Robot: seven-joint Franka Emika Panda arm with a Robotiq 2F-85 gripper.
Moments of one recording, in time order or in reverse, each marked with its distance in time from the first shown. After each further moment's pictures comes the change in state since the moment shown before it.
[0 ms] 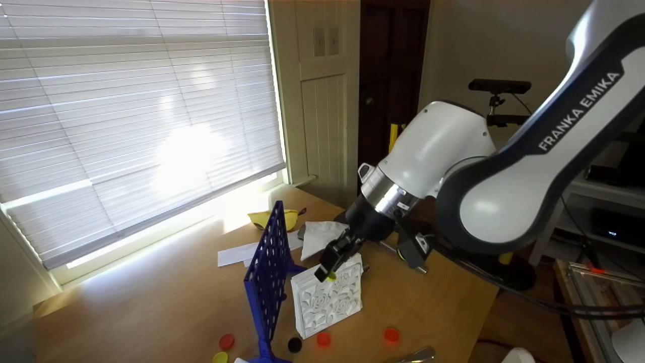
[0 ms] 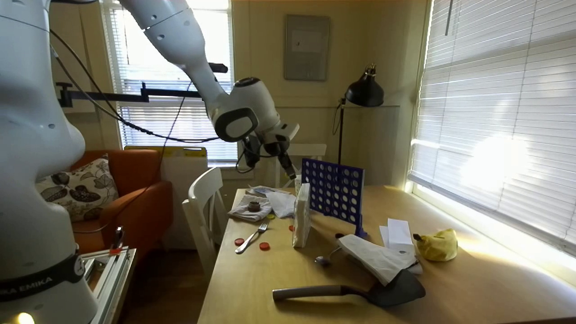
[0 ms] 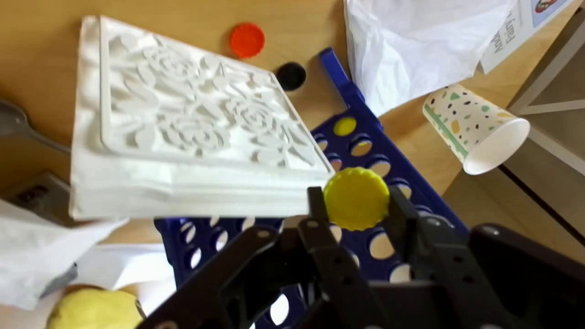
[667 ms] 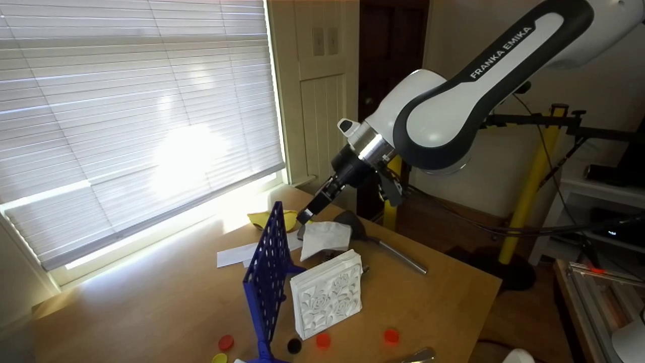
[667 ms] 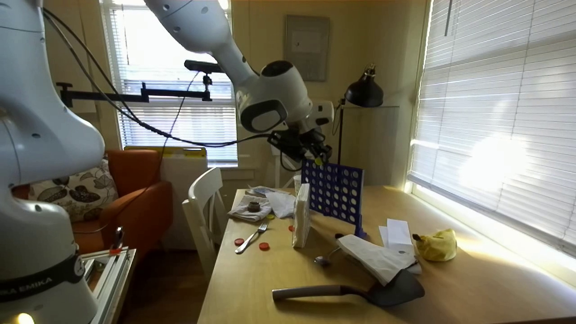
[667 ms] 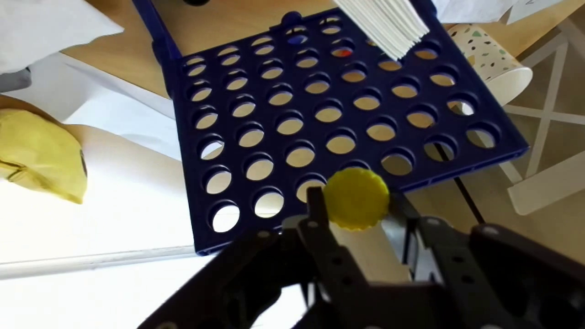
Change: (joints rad) arm -0.677 0.193 0.541 0.135 -0.007 0.001 -0.590
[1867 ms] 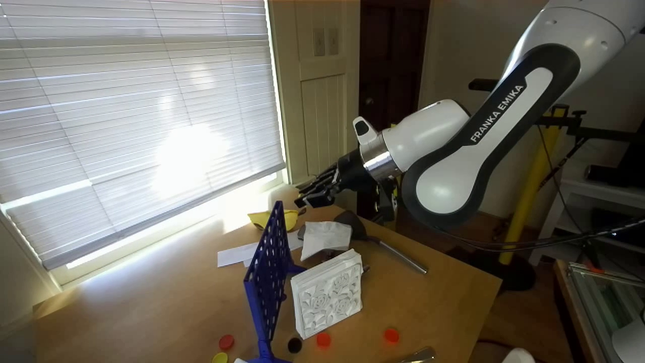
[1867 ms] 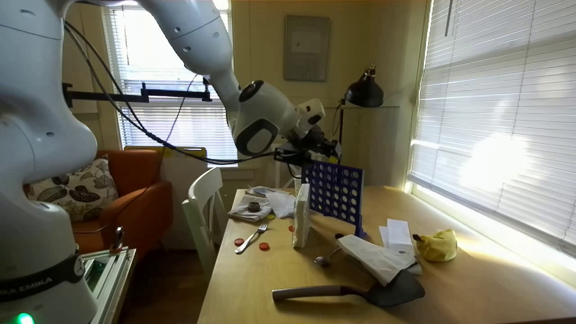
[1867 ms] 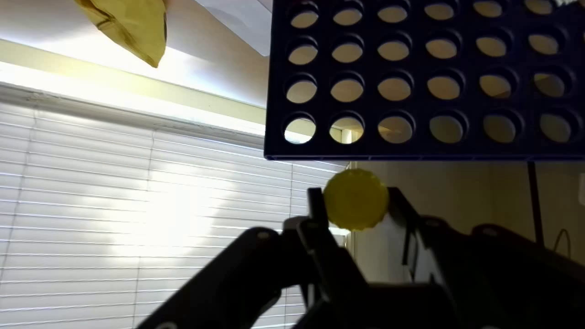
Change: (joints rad) arm 0.351 0.001 -0.359 -0.065 -0.129 0.485 -0.052
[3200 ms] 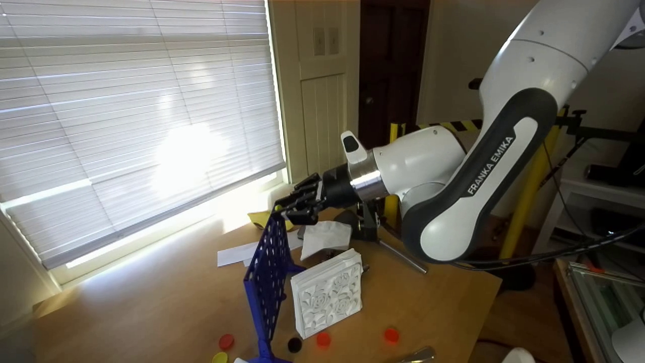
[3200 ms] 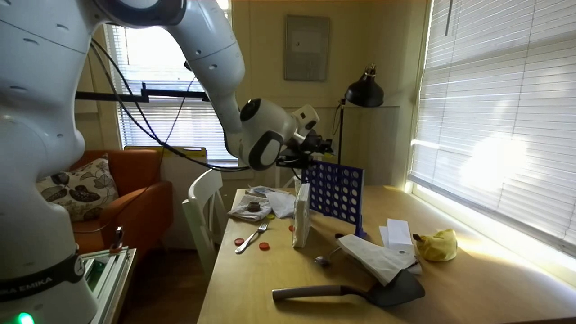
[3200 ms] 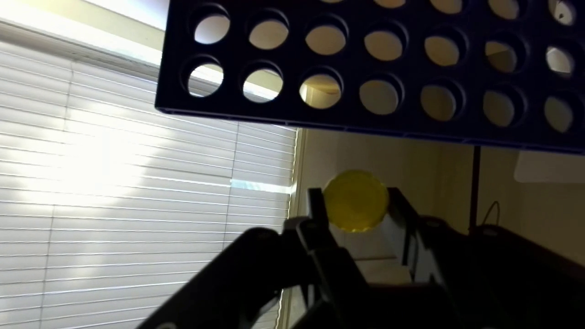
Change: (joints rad) arm 0.356 0.087 -0.354 0.078 -0.319 0.171 0.207
